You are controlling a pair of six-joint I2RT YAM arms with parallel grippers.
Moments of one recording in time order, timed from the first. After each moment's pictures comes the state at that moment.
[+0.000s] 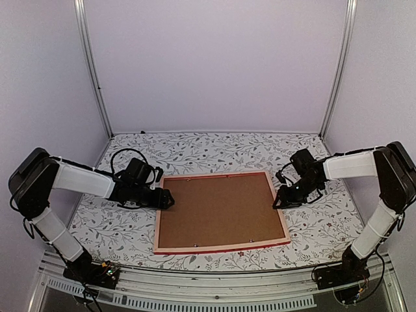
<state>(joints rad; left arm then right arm) -0.56 1.61 0.69 -0.02 0.10 -0.43 0.40 1.67 0.88 -0.46 -0.35 0.23</state>
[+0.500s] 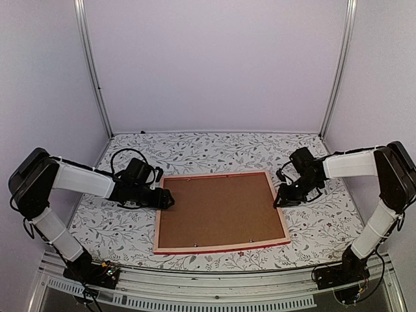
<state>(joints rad) -0.56 1.61 0.69 -0.02 0.10 -0.43 0.40 1.67 0.89 -0.46 -0.33 0.25</state>
